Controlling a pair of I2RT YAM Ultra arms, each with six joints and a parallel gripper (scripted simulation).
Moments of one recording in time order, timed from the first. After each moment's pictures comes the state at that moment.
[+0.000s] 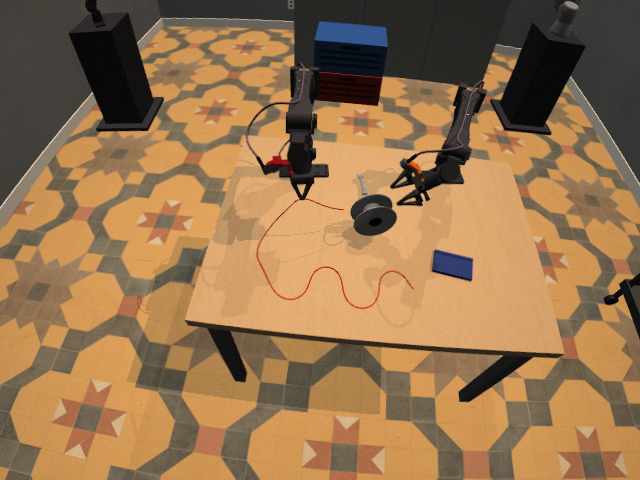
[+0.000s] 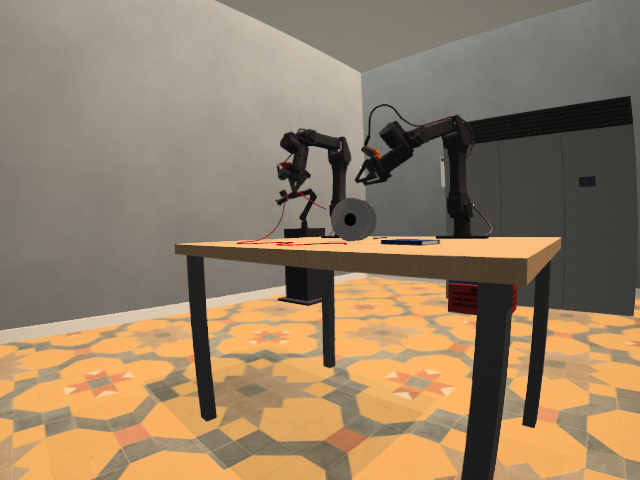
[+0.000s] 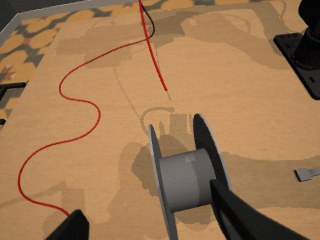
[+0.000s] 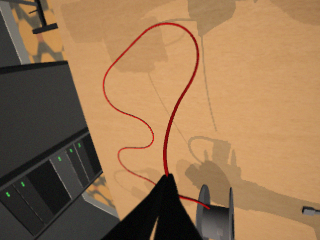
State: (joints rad) left arm -0.45 1.53 1.16 -0.47 0.83 0.70; right arm -0.07 1.51 1.47 -1.20 -0.06 1.40
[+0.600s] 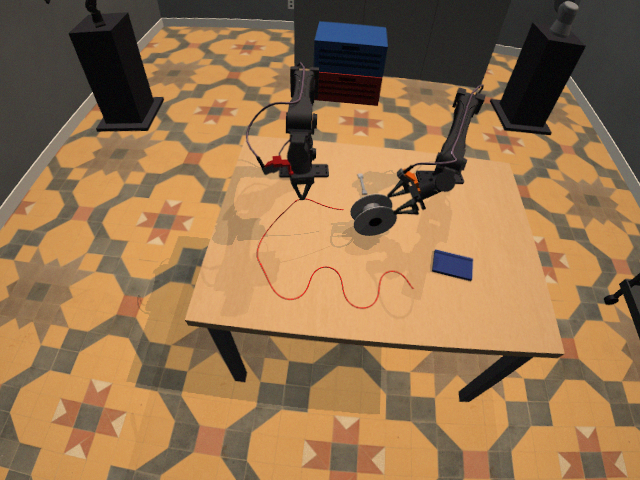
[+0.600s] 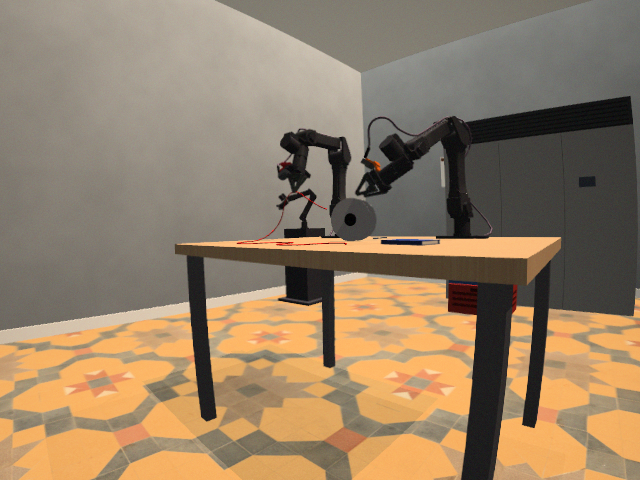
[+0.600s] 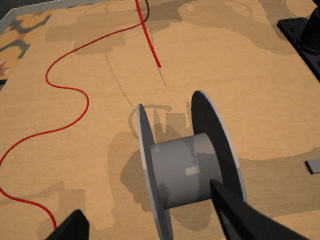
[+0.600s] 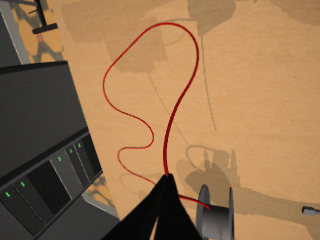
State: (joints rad) left arm -0.45 1.58 1.03 -0.31 0.83 0.70; right arm -0.07 1.51 1.47 -1.20 -0.06 1.40
